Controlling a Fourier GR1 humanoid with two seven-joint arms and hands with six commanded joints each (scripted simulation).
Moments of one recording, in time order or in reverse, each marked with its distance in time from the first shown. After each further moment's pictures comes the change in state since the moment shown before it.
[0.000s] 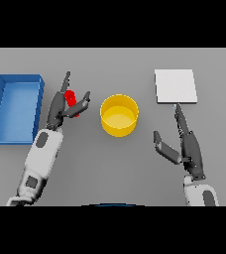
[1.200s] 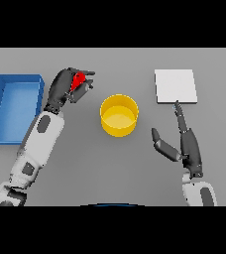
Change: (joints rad) left arm -0.139 0.103 -0.154 -0.044 -0.186 0.026 0.048; right arm -0.033 -0.010 0.010 0.022 0.077 -0.044 -0.001
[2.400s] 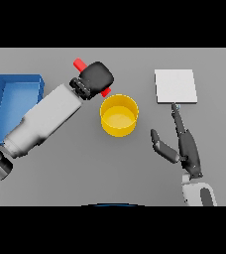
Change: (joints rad) left arm -0.387 0.175 -0.679 0.068 -0.603 -0.461 0.147; right arm 0.007 0.002 0.008 0.002 -0.024 0.035 0.004
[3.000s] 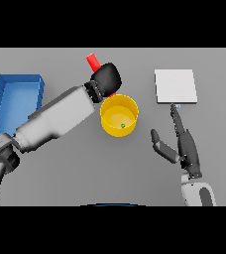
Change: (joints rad) left arm -0.104 -0.047 -0.200 0.090 -0.201 0.018 0.016; right arm -0.002 0.006 -0.002 0.006 -0.014 0.004 -0.025
